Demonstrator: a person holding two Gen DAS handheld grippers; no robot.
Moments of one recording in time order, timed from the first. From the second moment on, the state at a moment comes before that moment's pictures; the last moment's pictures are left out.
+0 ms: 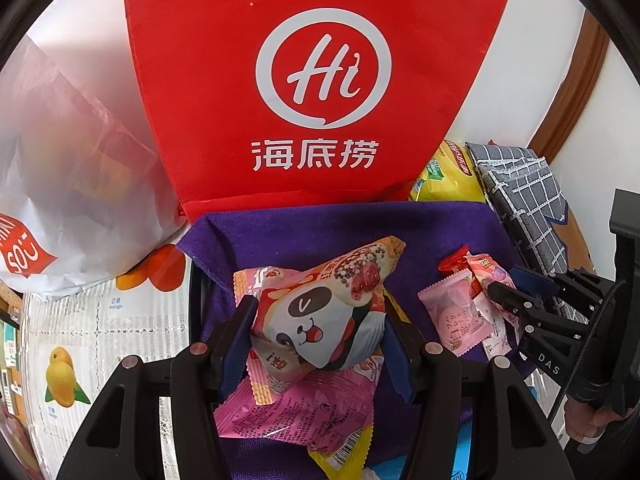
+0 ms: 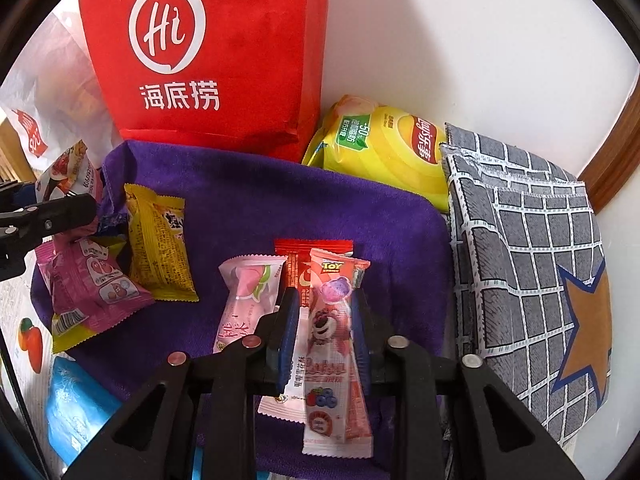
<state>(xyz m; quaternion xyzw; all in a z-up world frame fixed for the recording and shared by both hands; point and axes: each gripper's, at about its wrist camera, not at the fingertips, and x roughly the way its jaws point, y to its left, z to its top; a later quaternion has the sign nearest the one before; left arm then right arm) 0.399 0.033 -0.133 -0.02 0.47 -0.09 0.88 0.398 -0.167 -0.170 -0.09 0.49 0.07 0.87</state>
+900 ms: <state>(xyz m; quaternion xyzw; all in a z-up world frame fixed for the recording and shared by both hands) 0.367 0.034 -0.072 -0.03 0.41 -0.12 0.90 0.345 -0.172 -0.104 -0.07 0.42 0.04 0.90</state>
